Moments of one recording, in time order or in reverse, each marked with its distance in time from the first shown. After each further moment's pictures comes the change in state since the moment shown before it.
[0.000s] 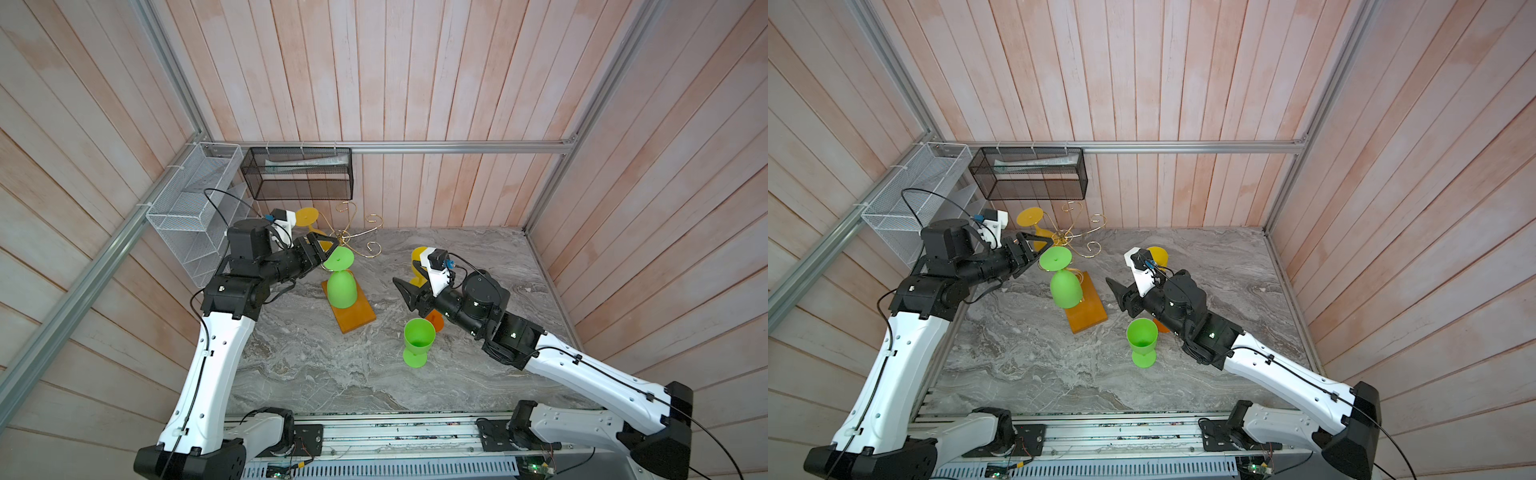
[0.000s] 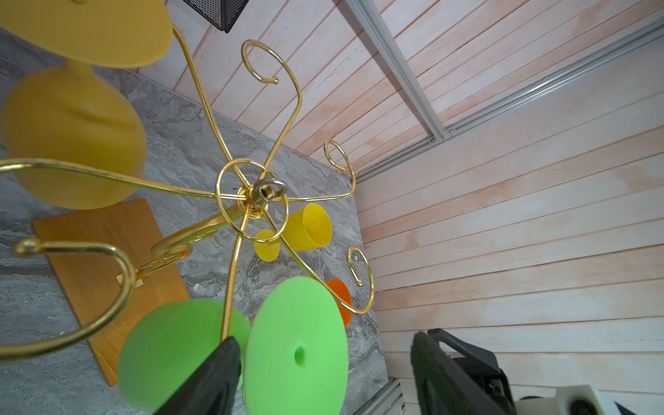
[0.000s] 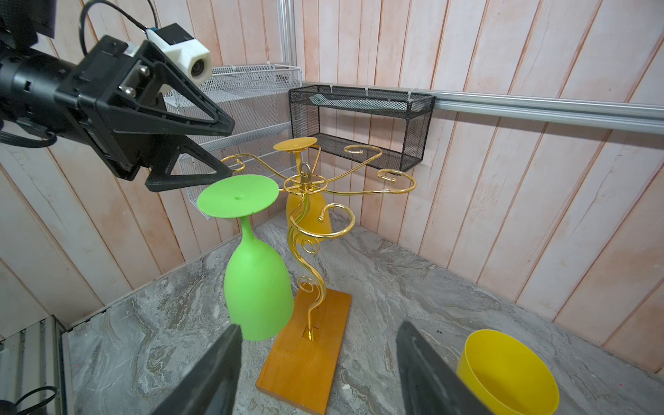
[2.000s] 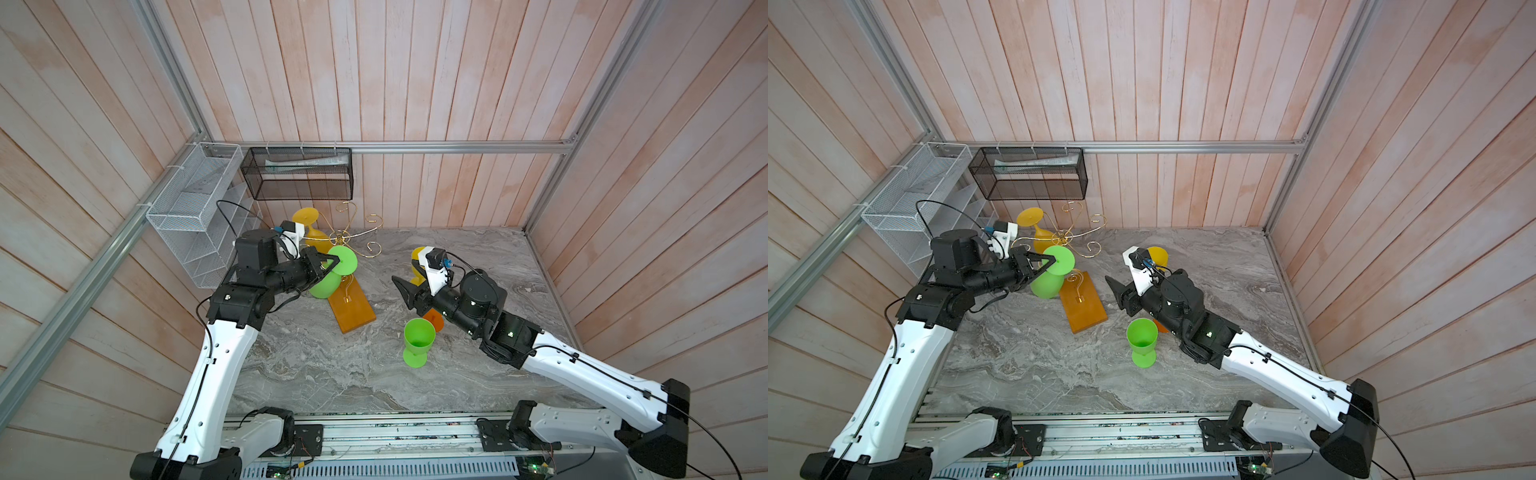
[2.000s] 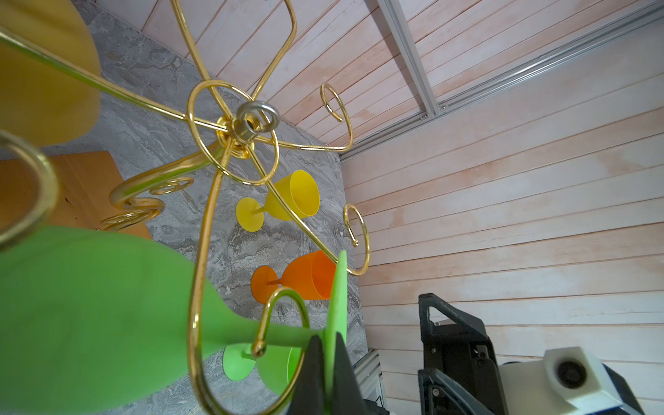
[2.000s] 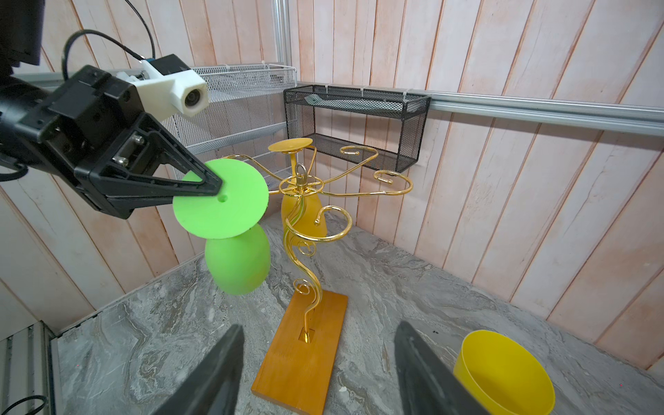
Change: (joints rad) left arm -0.042 -0.054 -0.101 0.034 0.052 -0.075; right arm 0.006 0.018 0.010 0.007 0.024 -0.003
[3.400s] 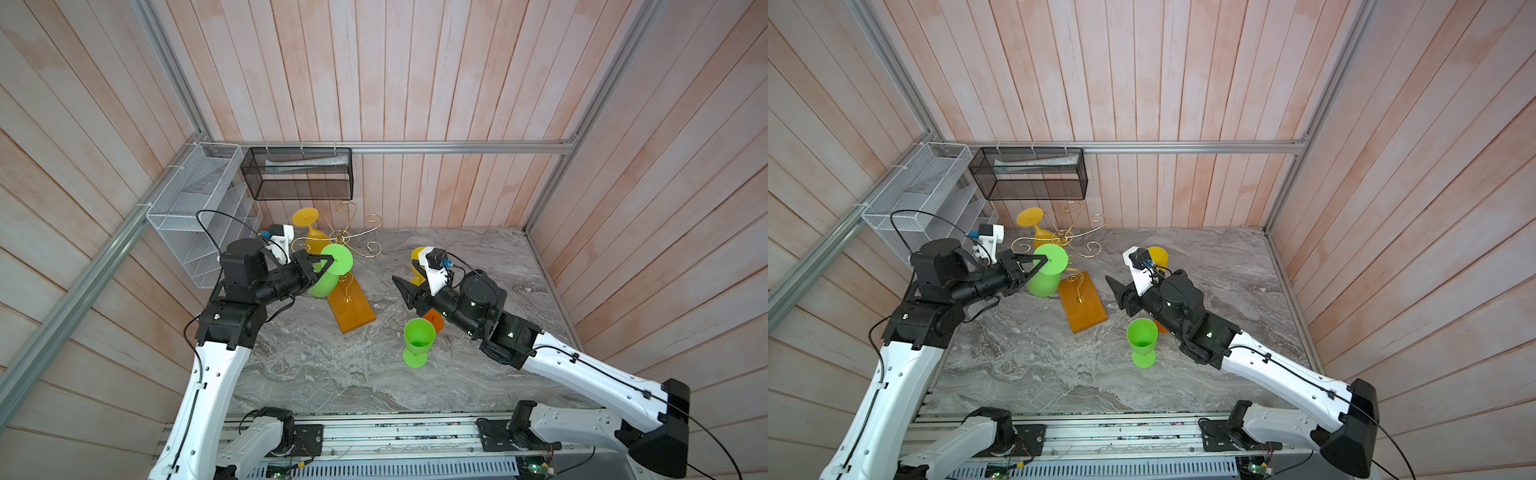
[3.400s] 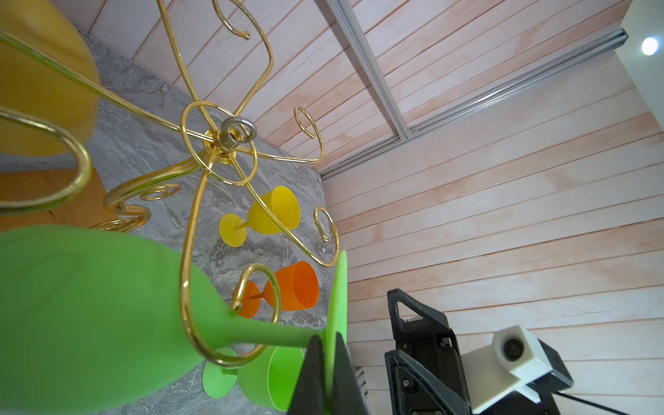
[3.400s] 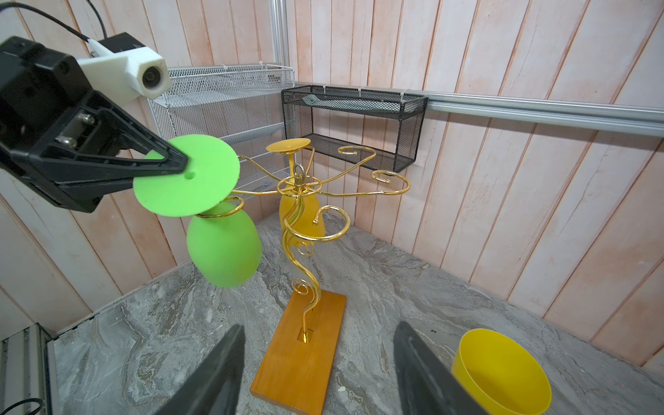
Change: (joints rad) left arm 0.027 -0.108 -0.064 0.070 -0.003 -0.071; right arm 0.006 -0.001 0.000 0.000 0.014 0.000
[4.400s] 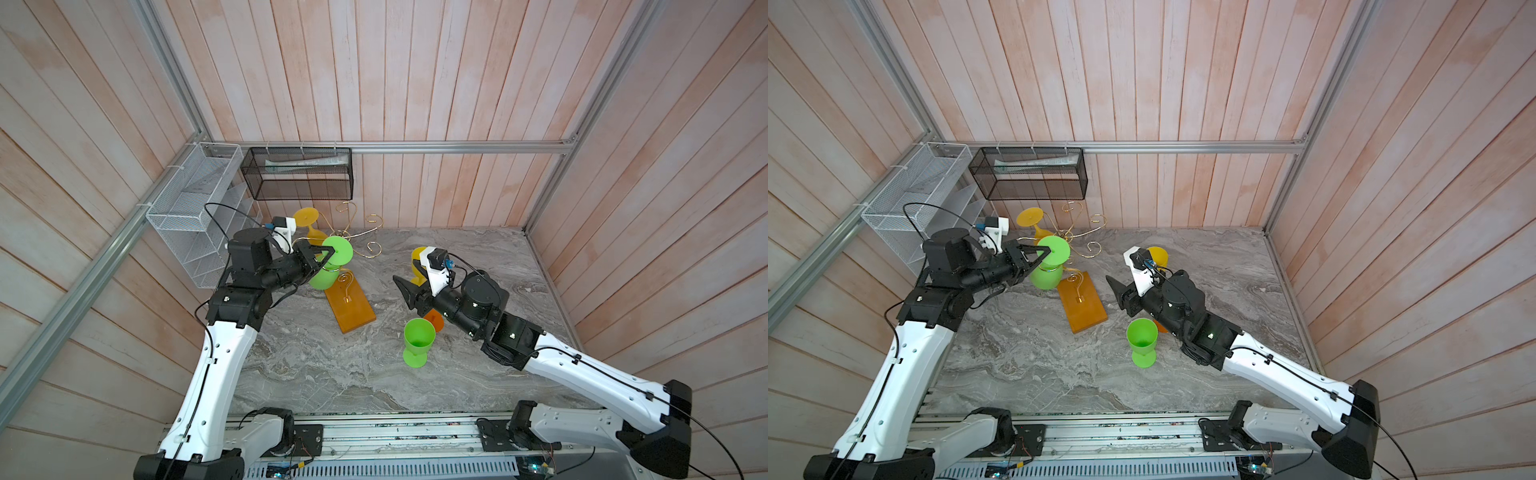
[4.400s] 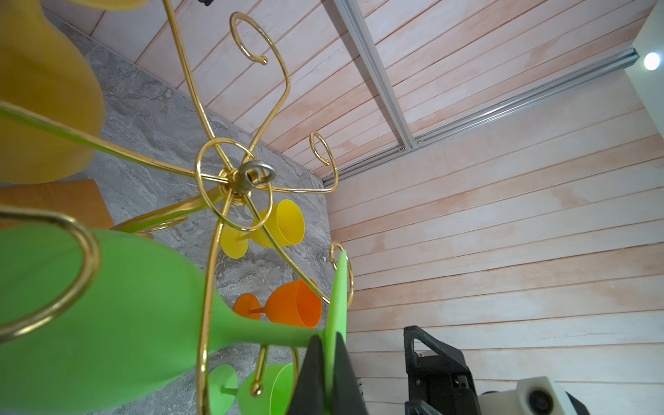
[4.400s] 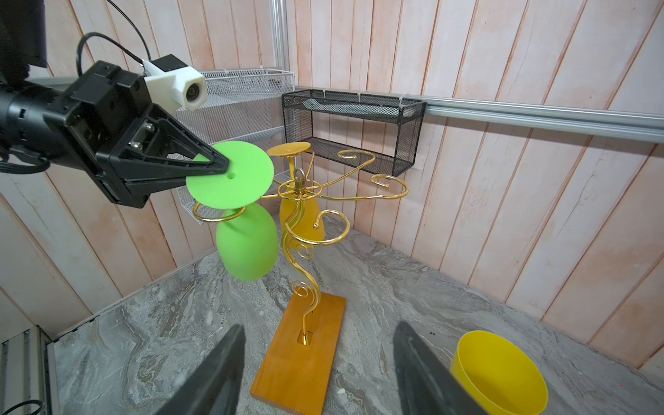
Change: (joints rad) left arm 0.018 0.101 0.021 0.080 0.029 -0.015; right arm 0.005 -0.010 0.000 0.000 0.008 -0.004
